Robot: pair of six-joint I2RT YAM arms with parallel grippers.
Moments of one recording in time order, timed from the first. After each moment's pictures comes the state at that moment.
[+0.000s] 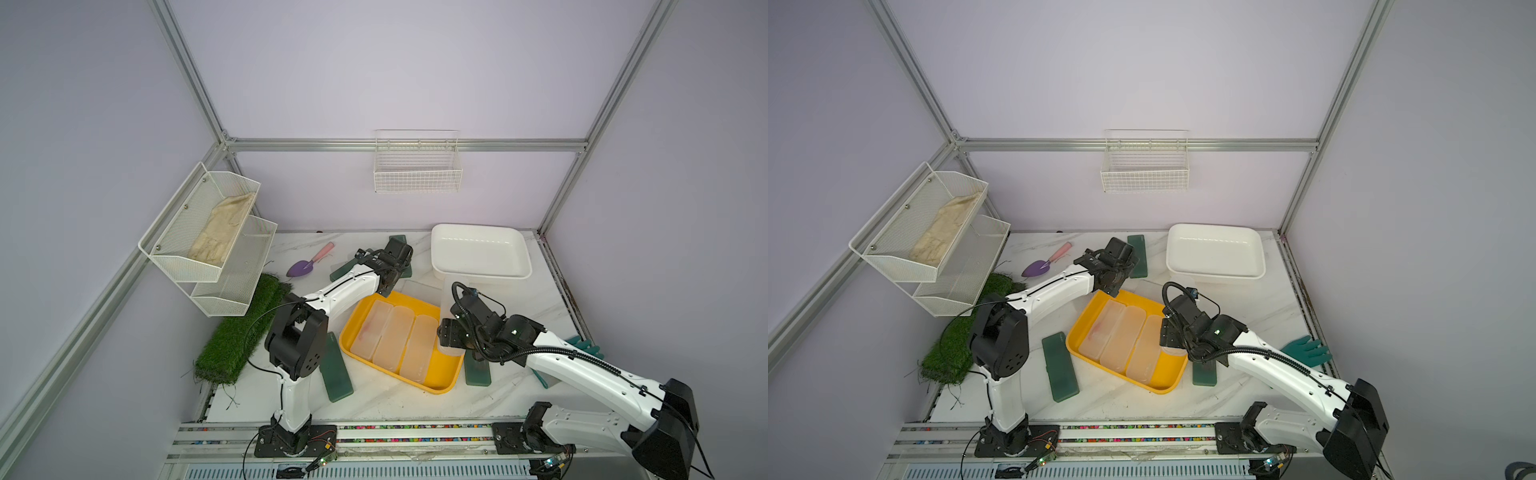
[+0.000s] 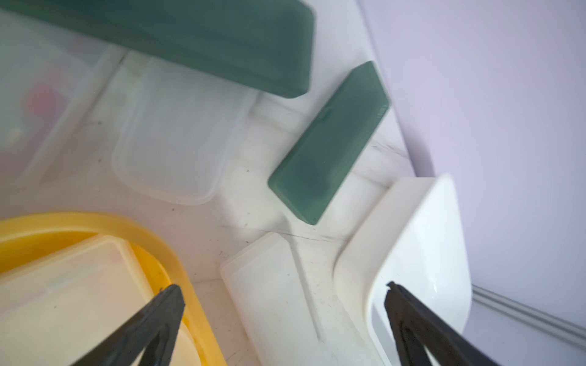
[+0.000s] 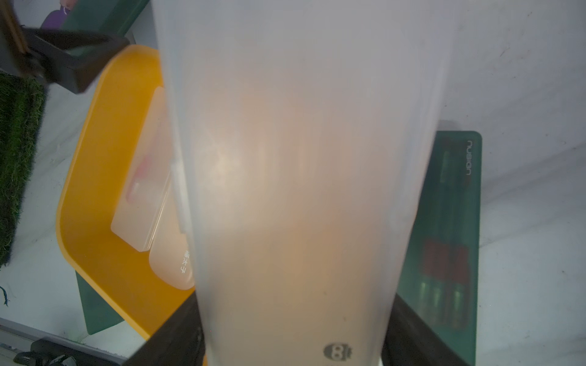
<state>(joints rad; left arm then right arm) -0.60 1.88 1.57 -0.53 -0.32 -1.42 0.83 1.18 0.95 -0.77 0.21 0.87</state>
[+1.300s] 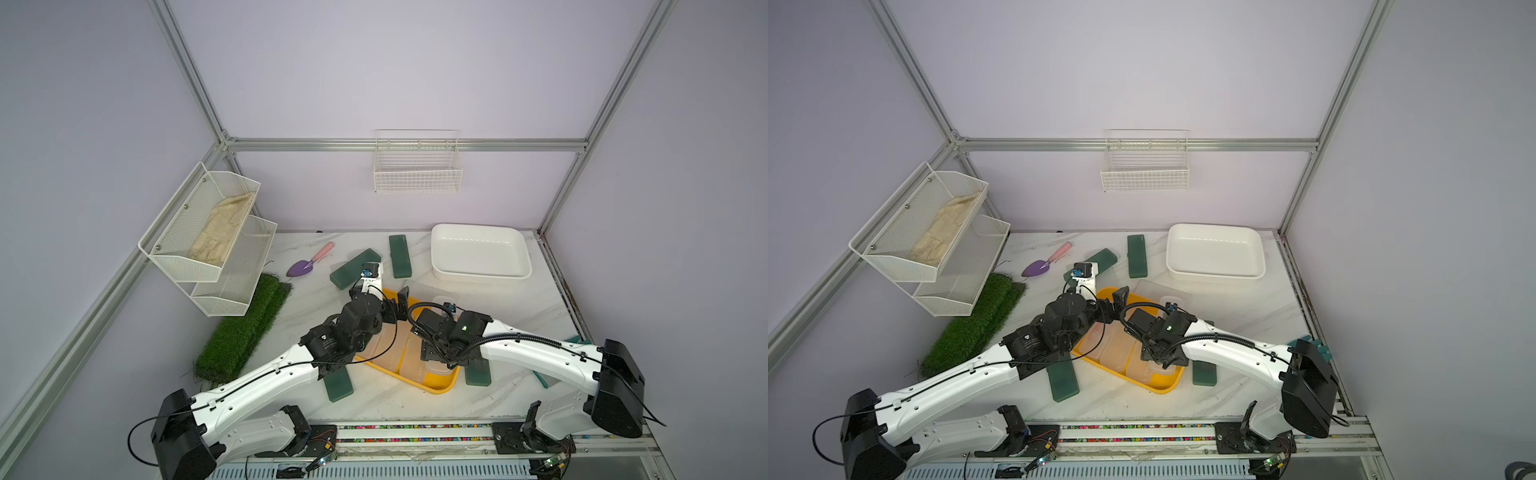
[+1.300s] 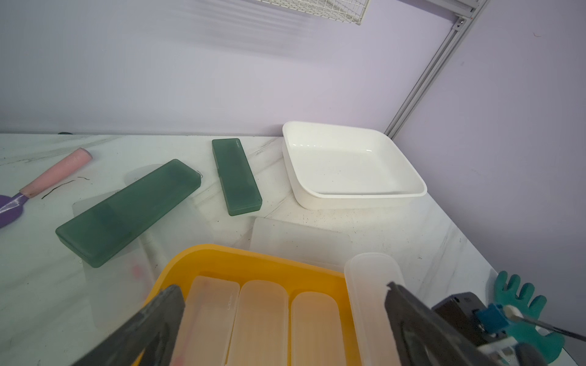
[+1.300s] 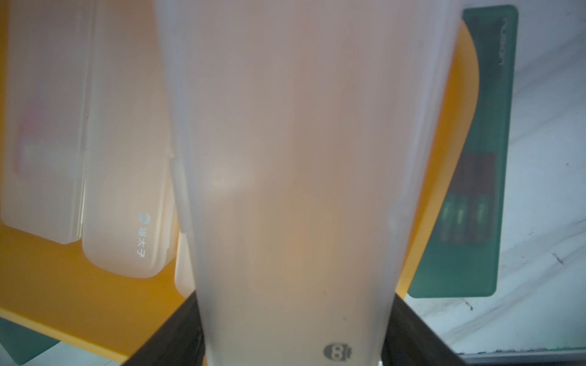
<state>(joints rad) -0.88 1.08 0.86 -0.10 -0.48 -0.42 1.01 1.50 1.16 -1.03 0.26 1.15</state>
